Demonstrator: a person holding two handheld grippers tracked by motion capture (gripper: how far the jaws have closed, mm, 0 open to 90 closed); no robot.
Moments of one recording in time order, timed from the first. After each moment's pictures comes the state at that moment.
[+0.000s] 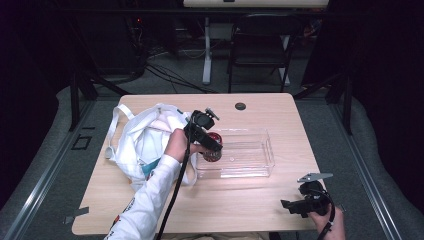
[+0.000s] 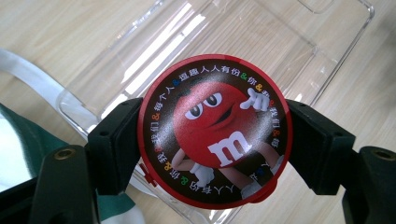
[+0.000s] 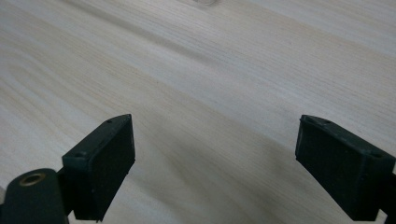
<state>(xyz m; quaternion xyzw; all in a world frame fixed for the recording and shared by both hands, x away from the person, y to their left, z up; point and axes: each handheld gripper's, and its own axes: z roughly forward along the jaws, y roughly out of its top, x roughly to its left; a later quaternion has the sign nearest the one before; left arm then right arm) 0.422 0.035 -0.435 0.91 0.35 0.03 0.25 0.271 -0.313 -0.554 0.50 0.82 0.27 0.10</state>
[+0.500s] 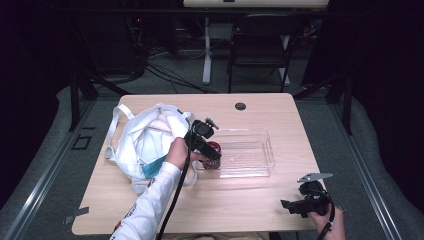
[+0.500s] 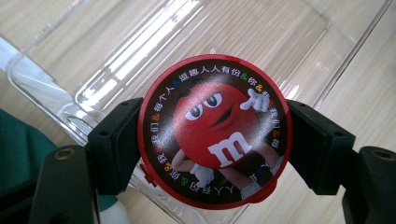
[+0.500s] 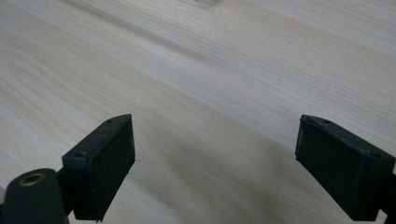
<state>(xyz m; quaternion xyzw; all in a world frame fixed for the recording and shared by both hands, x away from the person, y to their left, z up) 0.419 0.036 -0.467 0.91 0.35 0.01 0.23 0.271 -0.313 -0.554 0.50 0.82 0.27 0.10</state>
